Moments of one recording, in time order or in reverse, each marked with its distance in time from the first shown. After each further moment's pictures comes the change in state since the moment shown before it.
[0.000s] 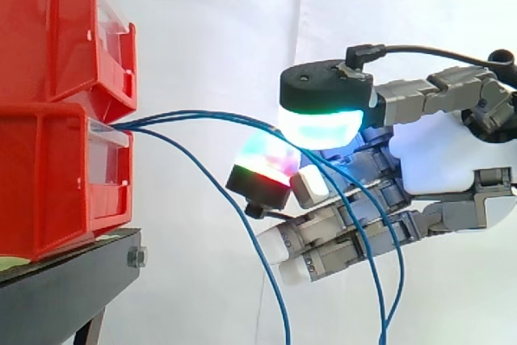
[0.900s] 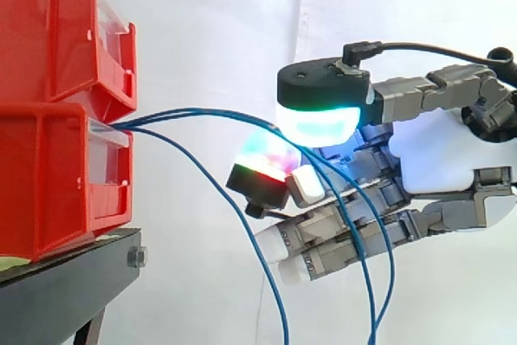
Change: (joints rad) arm 0.001 0.000 0.000 0.003 0.000 0.000
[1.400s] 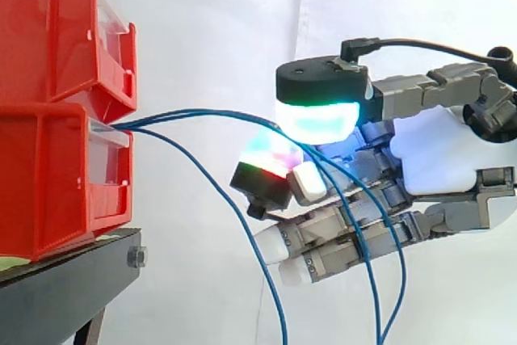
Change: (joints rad) arm 0.001 0.000 0.000 -0.008 -0.013 0.038
